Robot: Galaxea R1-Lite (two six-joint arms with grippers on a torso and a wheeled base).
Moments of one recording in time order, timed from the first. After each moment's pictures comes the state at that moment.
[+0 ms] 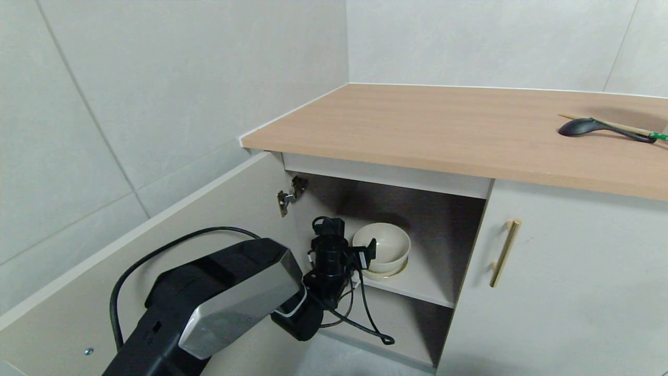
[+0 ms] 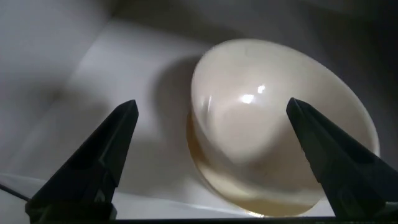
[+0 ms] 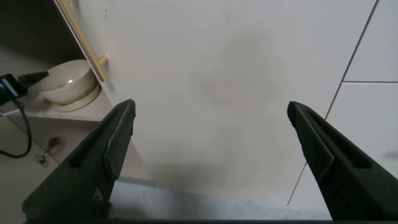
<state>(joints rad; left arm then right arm) -0.59 2.62 -1.25 -1.18 0.30 -0.33 -0.02 0.05 -0.01 -0.03 -0.12 0.10</state>
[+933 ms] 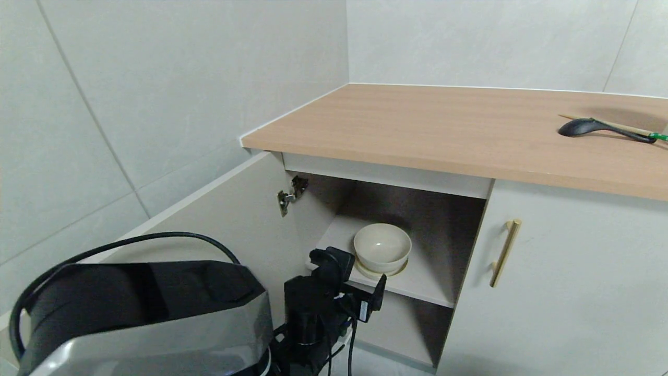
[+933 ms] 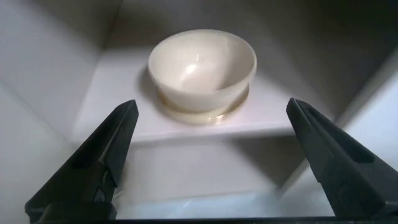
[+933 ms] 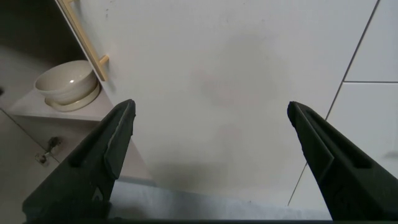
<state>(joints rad) -0.80 2.30 -0.60 -1.56 0.37 -0.04 -0.02 0.05 -0.01 -0.03 -0.12 0.10</state>
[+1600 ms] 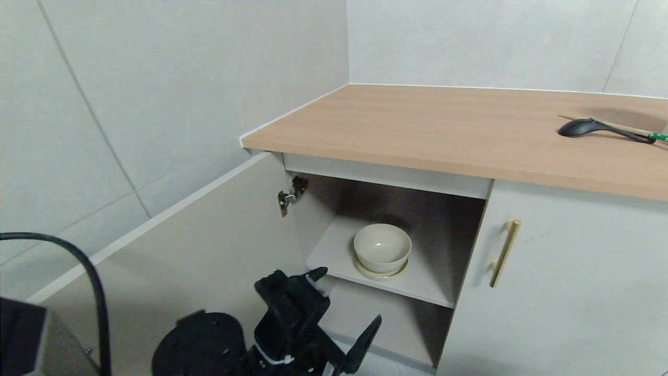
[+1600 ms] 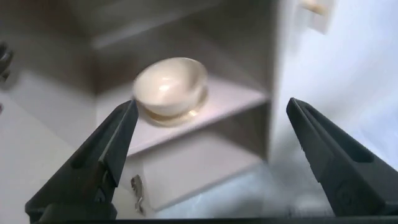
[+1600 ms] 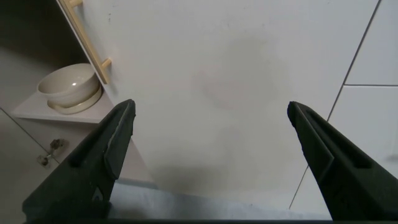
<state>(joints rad) -0.90 1.89 -0.21 -1.57 0.20 0.17 -0.02 0.05 0.00 -0.04 -0.11 0.11</state>
